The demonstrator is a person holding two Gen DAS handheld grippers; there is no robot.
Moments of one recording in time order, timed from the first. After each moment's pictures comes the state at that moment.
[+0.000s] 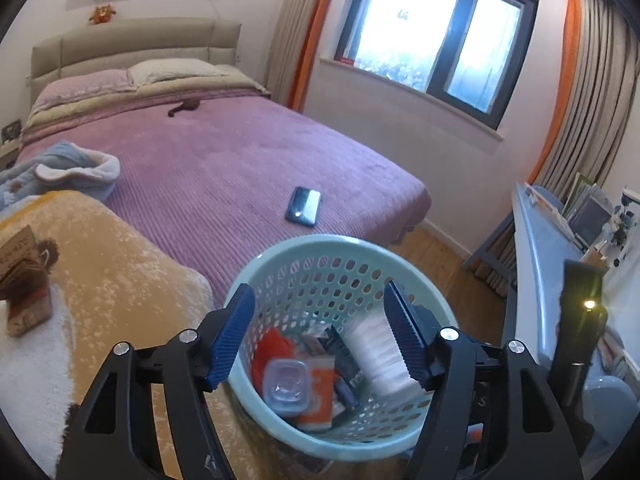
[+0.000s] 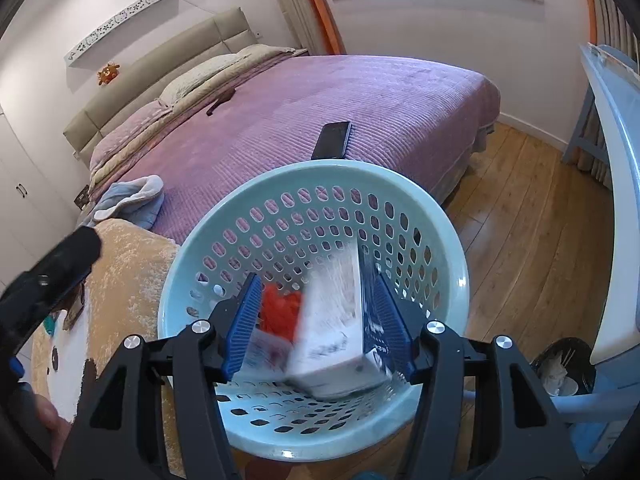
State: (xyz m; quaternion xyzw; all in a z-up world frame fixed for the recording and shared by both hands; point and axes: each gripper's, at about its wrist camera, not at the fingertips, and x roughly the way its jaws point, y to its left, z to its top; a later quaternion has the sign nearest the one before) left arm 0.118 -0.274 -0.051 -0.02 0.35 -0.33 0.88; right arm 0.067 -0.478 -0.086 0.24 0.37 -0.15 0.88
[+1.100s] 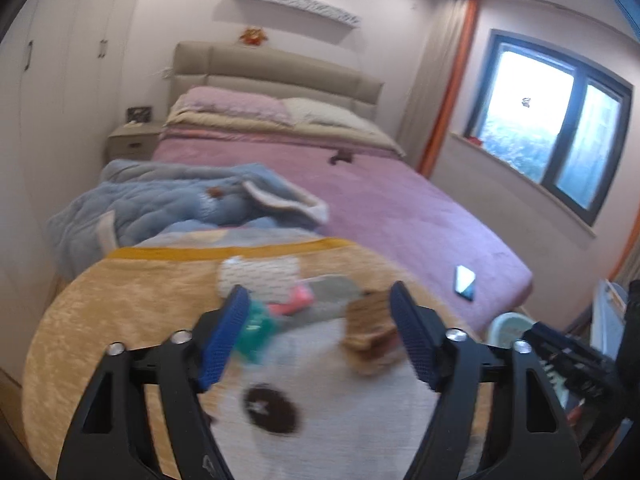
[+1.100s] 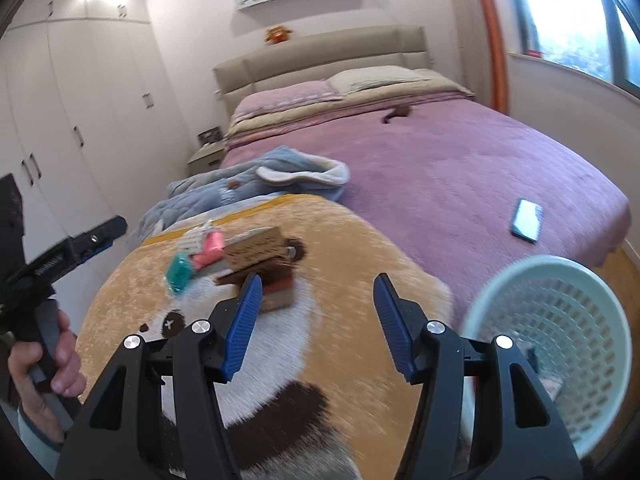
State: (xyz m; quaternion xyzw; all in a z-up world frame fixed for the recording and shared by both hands) left arm 0.181 0.043 -0.006 -0.10 0.30 -0.12 0.94; right arm 0.152 -0.241 -0.004 0.10 0.33 0.09 0.94
